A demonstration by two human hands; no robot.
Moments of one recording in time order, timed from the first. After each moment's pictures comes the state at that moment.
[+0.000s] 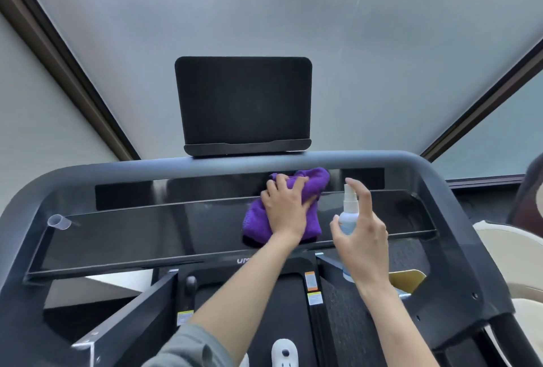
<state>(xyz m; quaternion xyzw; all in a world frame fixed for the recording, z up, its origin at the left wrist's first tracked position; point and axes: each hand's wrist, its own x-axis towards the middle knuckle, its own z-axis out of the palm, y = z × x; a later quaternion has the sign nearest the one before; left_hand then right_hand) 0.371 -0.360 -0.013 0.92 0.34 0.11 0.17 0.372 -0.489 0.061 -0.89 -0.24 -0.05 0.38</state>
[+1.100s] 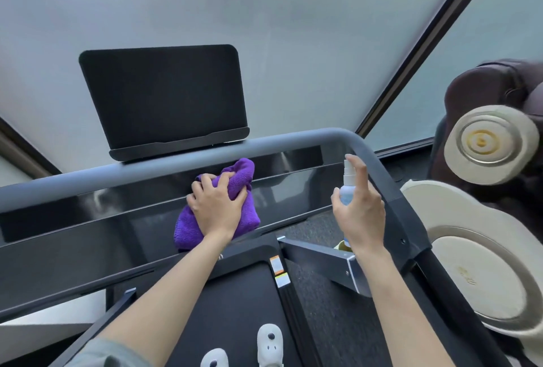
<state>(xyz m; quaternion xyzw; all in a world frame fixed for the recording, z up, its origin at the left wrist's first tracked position) 0.347 -0.345 -0.024 0.89 0.37 0.18 0.18 0.411 -0.556 0.063 -0.94 -0.14 -0.16 0.27</state>
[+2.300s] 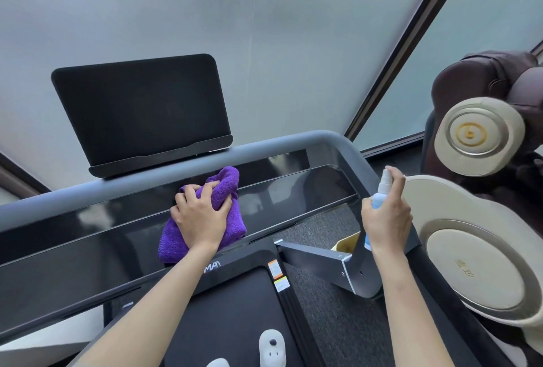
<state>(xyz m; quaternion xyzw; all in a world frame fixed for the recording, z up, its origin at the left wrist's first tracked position) 0.347 -0.344 -0.027 0.89 0.36 0.21 0.18 0.439 -0.615 0.058 -0.94 0.01 -0.18 0.28</state>
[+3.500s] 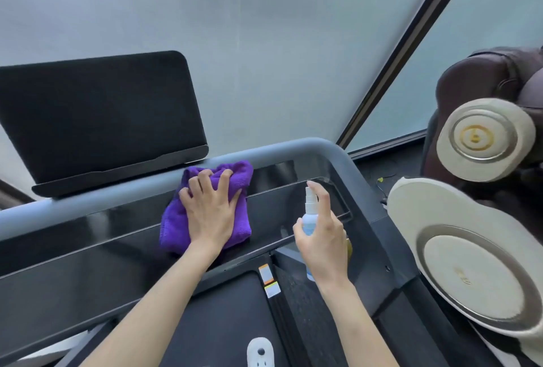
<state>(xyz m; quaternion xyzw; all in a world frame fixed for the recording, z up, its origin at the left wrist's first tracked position) 0.425 -0.367 -0.029 0.95 0.24 0.21 0.05 0.437 -0.557 0.032 -0.94 -0.11 -0.06 0.33</state>
